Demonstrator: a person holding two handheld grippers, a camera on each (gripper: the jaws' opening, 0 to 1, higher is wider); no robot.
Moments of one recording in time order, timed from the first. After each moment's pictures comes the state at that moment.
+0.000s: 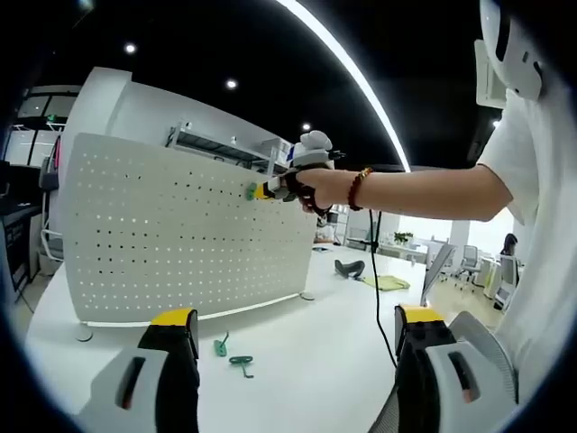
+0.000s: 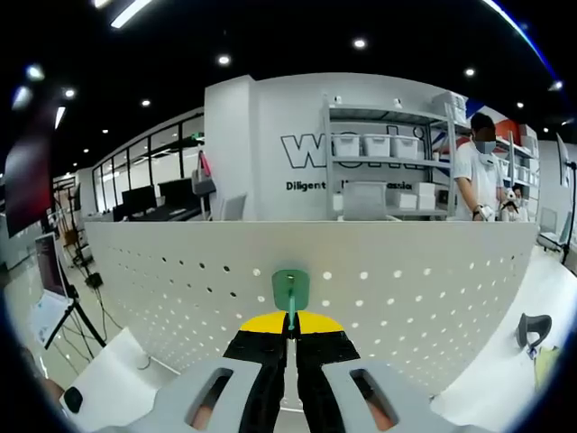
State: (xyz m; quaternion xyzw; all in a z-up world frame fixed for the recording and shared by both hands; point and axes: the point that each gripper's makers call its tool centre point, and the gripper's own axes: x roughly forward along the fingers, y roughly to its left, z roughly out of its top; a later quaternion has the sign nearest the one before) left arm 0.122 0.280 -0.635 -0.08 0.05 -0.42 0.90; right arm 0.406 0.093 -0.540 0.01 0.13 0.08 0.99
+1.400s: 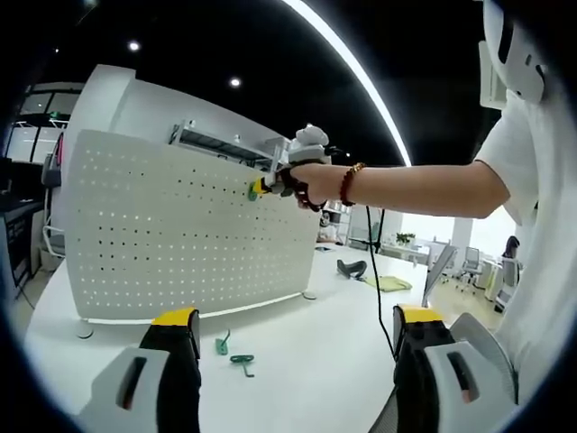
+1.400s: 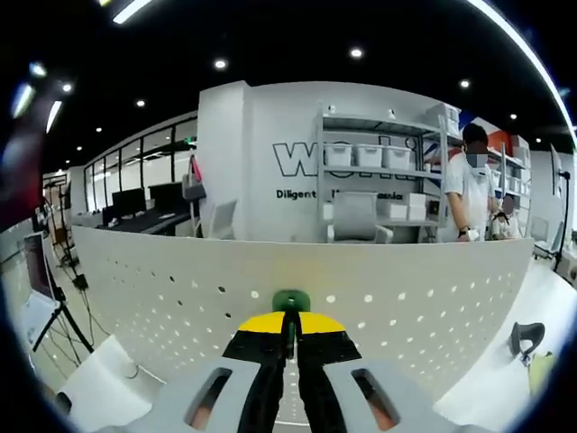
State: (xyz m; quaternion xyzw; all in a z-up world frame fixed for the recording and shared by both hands) left arm 0.123 0.279 -0.636 -0.08 0.06 -0.42 0.90; right arm 0.420 0.094 -0.530 -0.01 0.12 0.05 0.99
